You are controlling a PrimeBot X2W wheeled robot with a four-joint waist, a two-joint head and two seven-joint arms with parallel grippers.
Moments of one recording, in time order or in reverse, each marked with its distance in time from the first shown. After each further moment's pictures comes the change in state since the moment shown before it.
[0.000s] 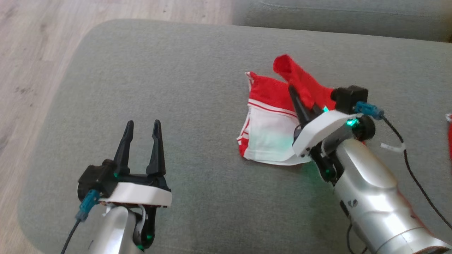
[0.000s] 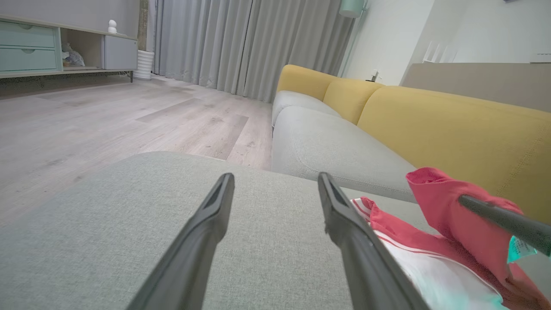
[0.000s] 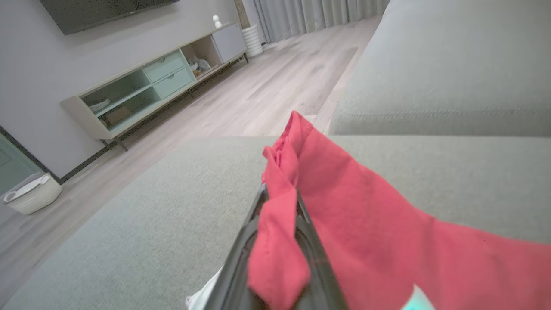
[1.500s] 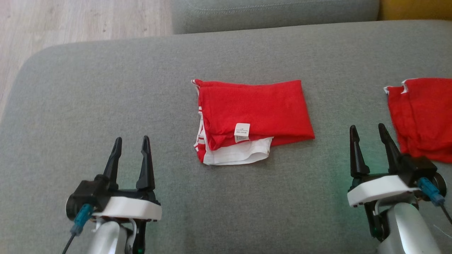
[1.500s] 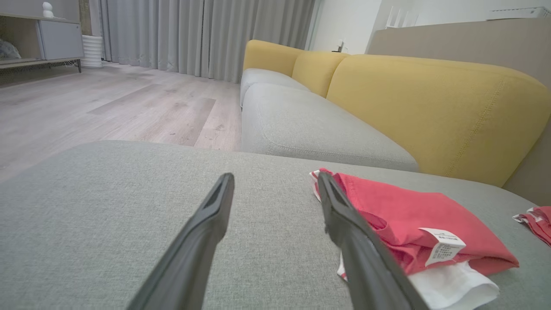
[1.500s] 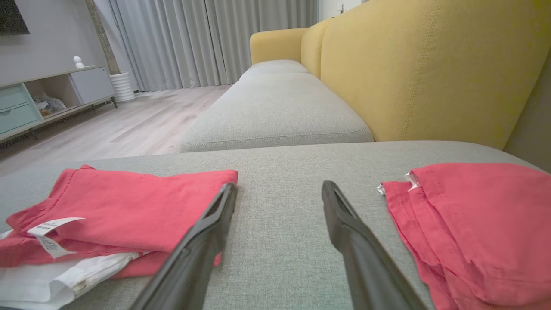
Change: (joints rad) left arm 0.066 0.001 0.076 0.012 0.079 -0.002 0.000; right arm 0.470 0.016 -0.479 -0.425 -0.441 0.000 -0.134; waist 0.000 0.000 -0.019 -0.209
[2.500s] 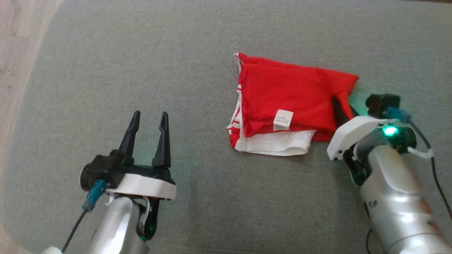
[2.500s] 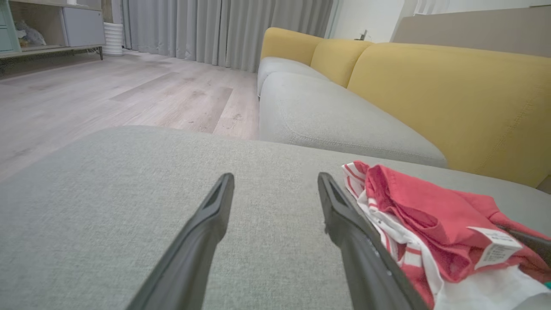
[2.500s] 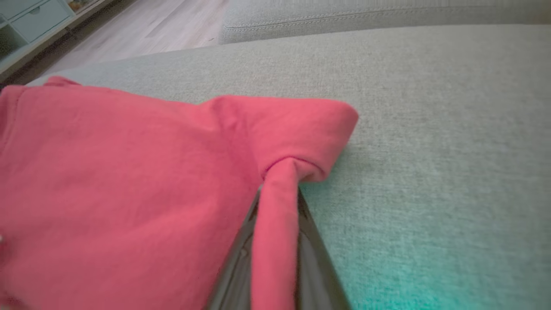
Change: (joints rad) left arm -0.117 -0.001 -0.098 0.016 -0.027 -0.003 0.000; right arm -0.442 -0.017 0.092 0.517 0.098 0.000 0.218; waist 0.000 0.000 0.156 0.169
